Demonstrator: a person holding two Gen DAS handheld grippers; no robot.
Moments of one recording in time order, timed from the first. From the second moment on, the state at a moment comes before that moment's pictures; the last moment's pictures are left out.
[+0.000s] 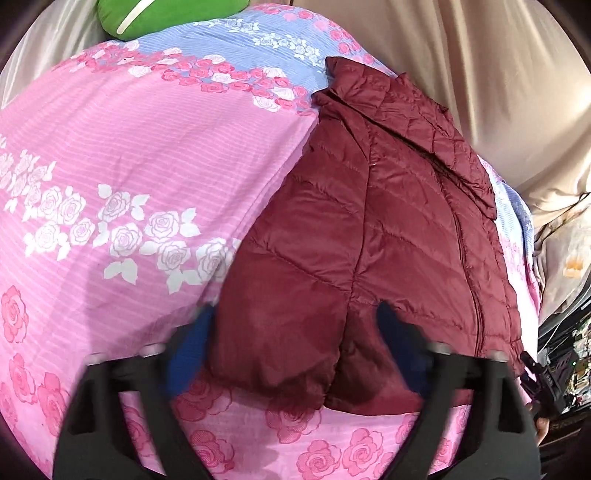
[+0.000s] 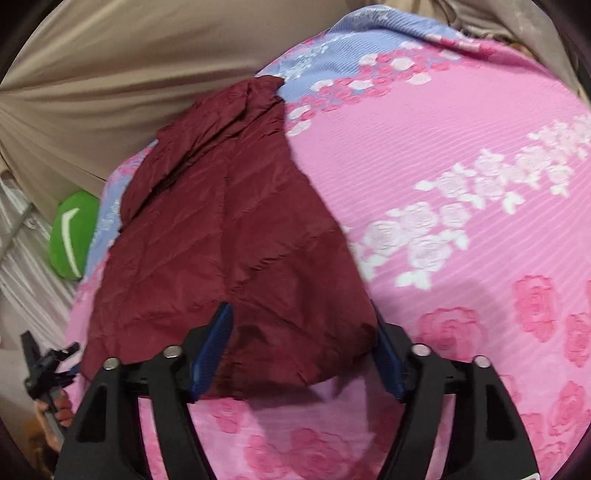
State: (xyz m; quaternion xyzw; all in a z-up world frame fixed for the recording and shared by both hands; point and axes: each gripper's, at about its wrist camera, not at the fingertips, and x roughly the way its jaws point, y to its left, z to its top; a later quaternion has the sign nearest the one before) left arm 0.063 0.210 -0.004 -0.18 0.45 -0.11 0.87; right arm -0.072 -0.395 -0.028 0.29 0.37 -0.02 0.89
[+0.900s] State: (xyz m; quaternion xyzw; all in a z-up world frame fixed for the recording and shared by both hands) left arm -0.158 0.285 0.176 -0.22 0.14 -0.23 0.94; right arm -0.320 -0.320 0.145 0.12 -0.02 0.12 0.99
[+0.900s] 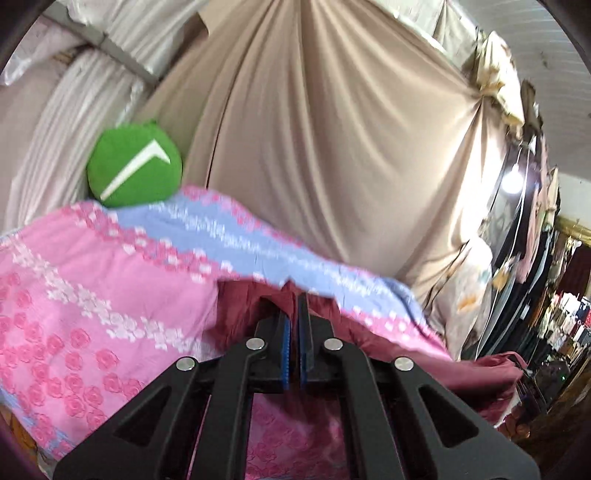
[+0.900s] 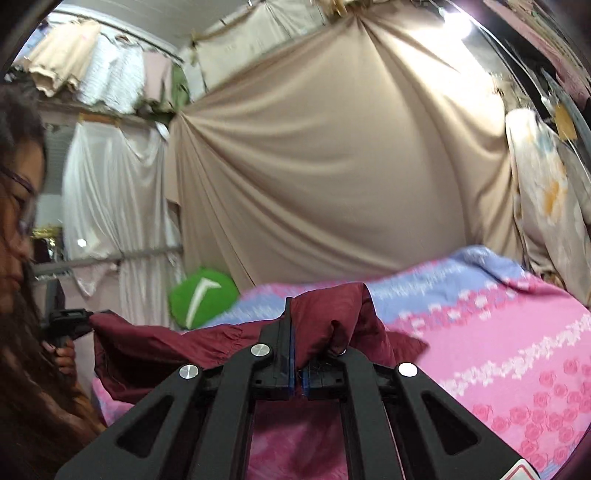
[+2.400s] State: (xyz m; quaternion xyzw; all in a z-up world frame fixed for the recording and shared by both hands) left arm 0.243 0.127 -0.003 -0.04 0.40 -0.07 0.91; right arm 0.100 -0.412 0.002 0.27 0.34 -0.06 0.90
